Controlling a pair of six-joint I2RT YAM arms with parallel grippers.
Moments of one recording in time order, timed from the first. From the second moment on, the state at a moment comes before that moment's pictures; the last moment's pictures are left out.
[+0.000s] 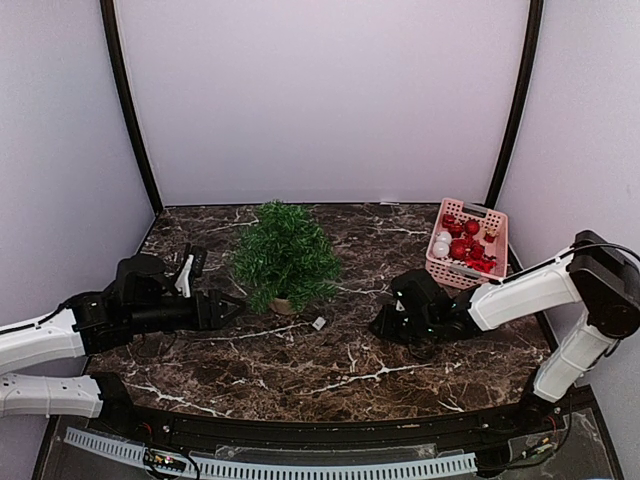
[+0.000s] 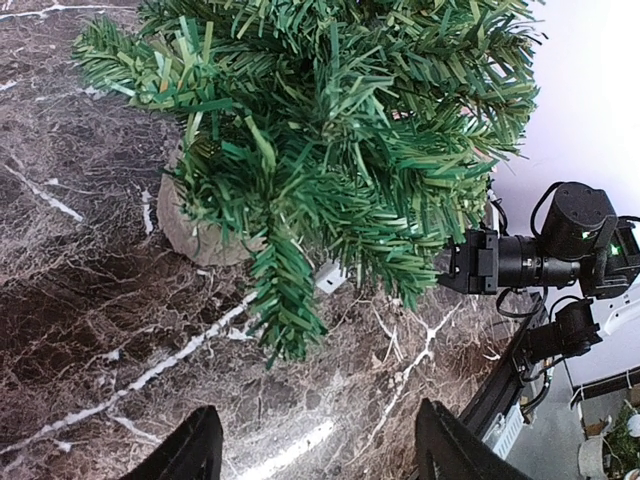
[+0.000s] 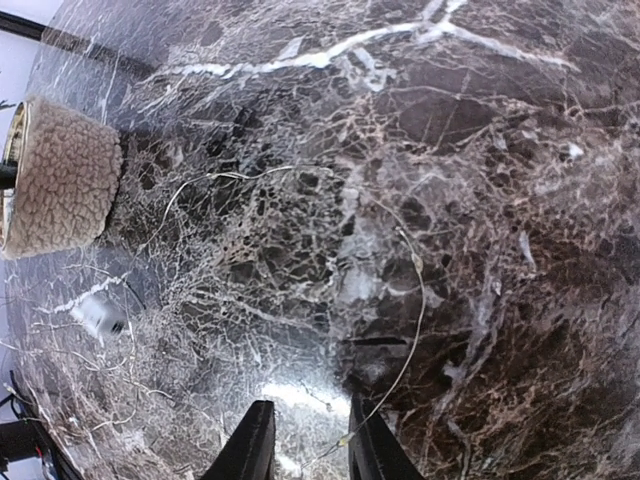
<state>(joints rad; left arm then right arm) -0.77 0.82 0.48 -0.15 0.12 -0.66 0.90 1.59 0.66 0.07 0.06 0.96</state>
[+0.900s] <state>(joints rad) -0.85 0.92 0.81 -0.24 0.08 -0.41 0.88 0.81 0.87 -0.28 0.51 0.80</state>
